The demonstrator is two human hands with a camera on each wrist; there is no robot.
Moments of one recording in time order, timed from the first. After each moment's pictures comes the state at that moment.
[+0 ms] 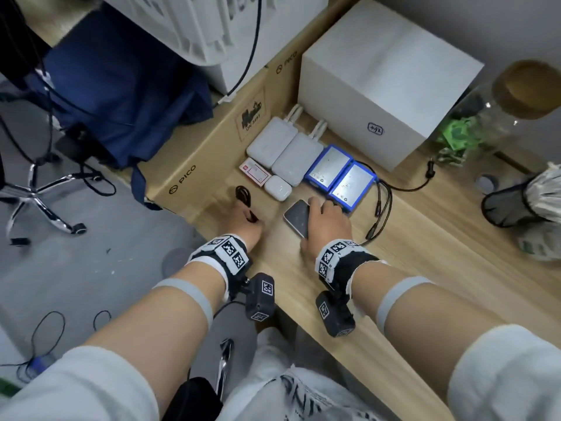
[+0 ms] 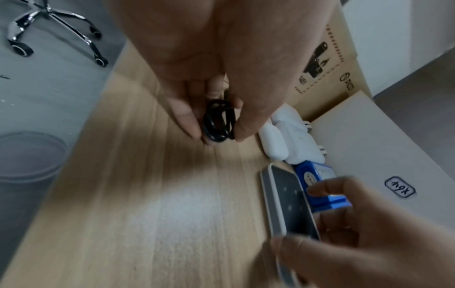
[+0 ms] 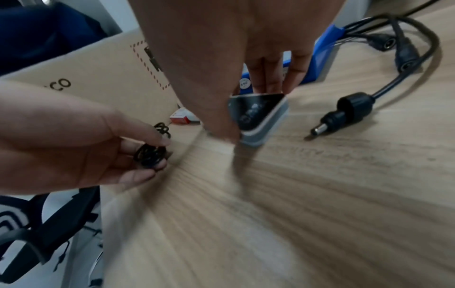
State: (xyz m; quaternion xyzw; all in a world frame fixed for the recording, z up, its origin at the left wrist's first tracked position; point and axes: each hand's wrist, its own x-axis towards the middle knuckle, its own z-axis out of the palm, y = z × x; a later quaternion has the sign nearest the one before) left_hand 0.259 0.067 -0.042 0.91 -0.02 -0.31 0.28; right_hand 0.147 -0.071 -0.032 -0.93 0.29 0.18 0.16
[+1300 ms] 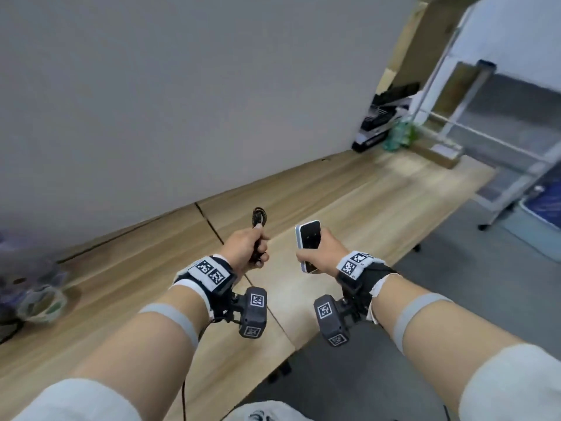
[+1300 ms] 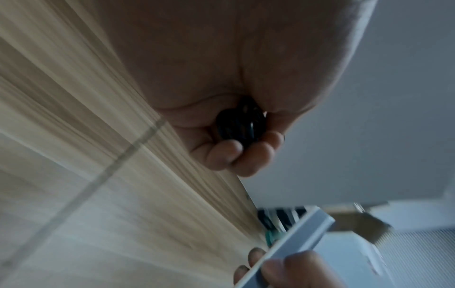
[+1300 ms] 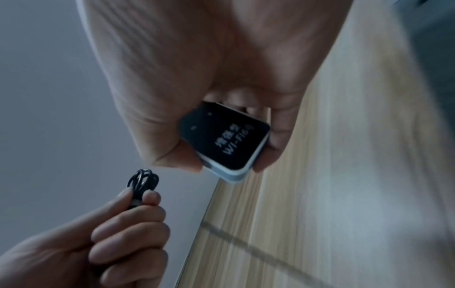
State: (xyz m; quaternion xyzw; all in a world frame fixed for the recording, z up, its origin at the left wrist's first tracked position) left_hand -0.546 -0.254 0.140 0.48 -0.45 -0.71 0.27; right_hand -0.721 -0.181 0.147 -0.40 0.77 -0.30 0.41
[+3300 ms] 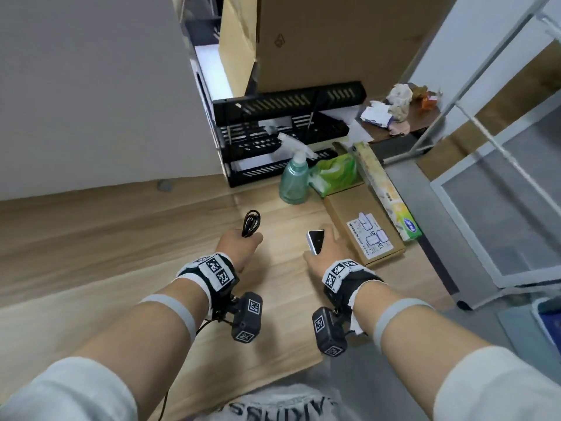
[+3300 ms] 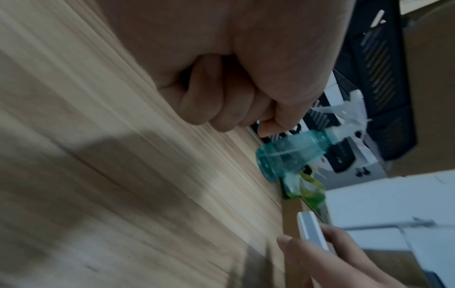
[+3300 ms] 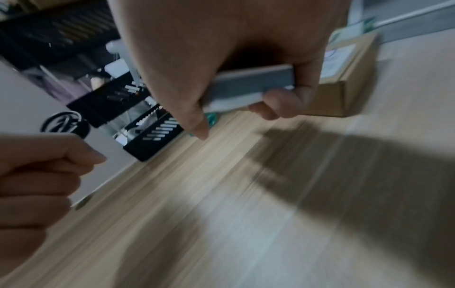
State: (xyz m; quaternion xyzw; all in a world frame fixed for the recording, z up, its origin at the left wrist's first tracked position) left_hand -1.293 -0.527 0.009 0.73 -0.38 -0.53 0.21; right_hand -1.489 -0.502 0.007 -0.51 0.80 0.00 0.32
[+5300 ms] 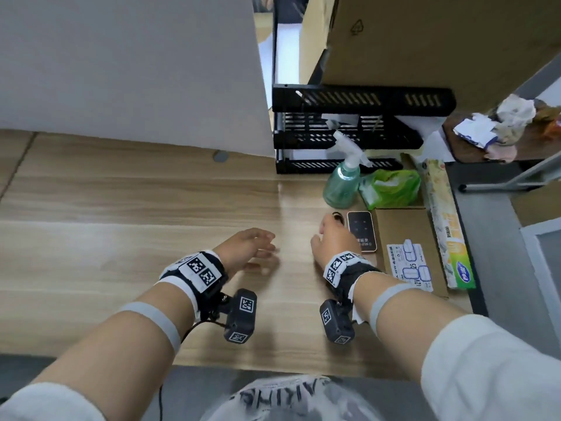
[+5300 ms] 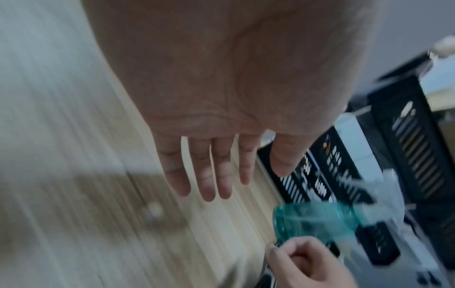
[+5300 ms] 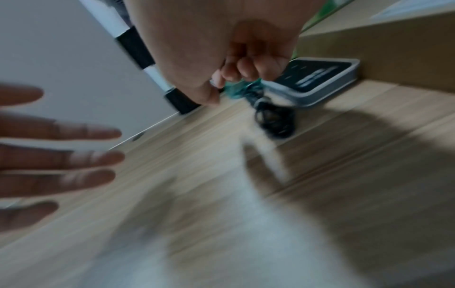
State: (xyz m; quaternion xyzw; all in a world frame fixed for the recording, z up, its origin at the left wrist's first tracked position) left_hand -1.276 -0.486 0.041 0.69 -0.27 -0.63 0.24; right_hand -1.468 -0.558 -0.013 -0.72 0.64 -0.02 0.26
